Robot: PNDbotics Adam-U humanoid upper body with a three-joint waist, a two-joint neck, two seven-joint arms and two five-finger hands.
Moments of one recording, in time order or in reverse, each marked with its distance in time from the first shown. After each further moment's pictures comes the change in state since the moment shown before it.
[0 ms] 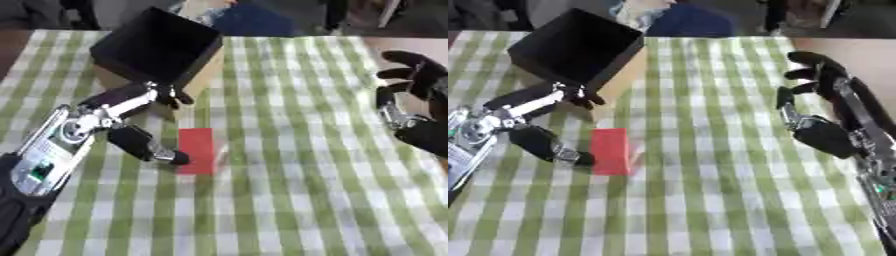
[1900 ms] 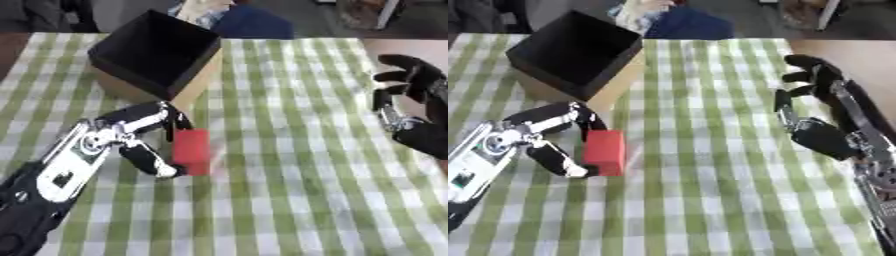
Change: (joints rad) left arm -0.006 -0.038 -0.012 0.063 -0.023 -0.007 0.032; right arm 0.000 0.000 0.001 0.006 0.000 -0.002 0.003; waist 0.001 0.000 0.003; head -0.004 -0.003
